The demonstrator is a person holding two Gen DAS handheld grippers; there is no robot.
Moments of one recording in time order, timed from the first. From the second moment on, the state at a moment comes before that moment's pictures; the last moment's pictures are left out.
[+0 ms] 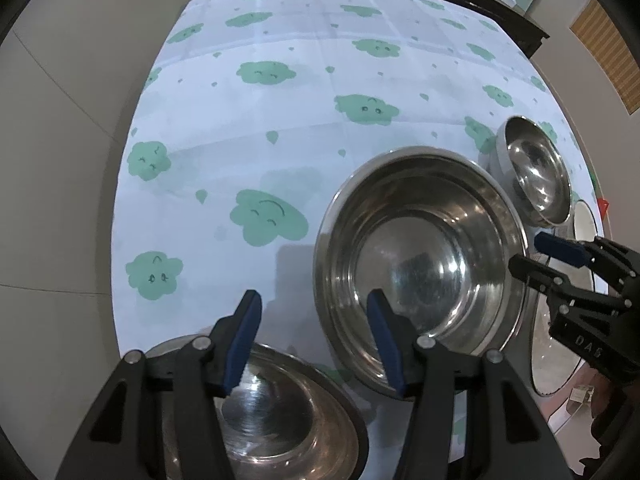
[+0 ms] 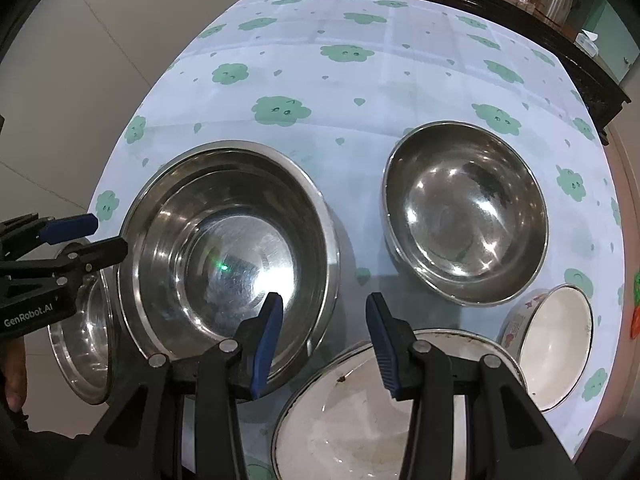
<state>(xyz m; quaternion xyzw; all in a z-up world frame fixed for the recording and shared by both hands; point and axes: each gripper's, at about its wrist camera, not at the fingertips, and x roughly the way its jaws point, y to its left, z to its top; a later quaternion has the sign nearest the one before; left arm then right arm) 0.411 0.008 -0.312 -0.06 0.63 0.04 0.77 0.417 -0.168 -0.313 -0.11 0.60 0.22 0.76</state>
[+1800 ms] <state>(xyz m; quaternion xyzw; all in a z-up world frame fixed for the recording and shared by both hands) 0.415 0.002 -0.323 -0.02 0.63 0.02 0.78 0.422 -0.153 -0.318 -0.13 0.61 0.23 0.75</state>
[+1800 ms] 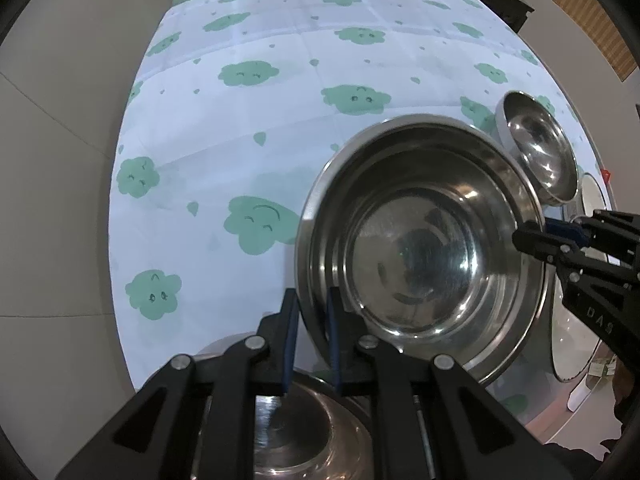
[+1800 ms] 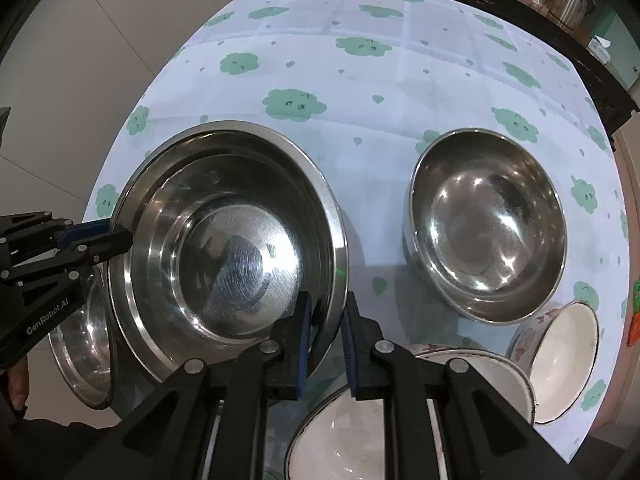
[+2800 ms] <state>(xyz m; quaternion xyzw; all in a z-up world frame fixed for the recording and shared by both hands) 0.421 0.007 -0.290 -0.02 0.61 0.03 0.79 0.429 -0.155 -0.285 -0.13 0.58 0.23 0.77</state>
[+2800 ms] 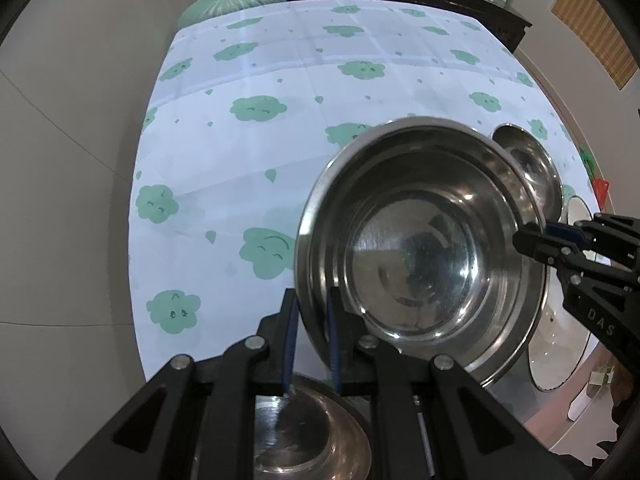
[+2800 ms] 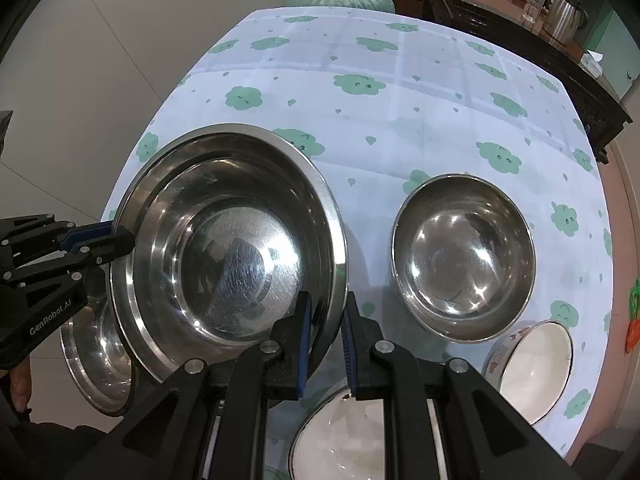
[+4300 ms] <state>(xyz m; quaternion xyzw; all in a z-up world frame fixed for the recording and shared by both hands) 0.373 0.029 -0.252 -0.04 0.59 0.07 0.80 0.393 -0.135 -0.253 -0.15 0.56 0.27 0.77</state>
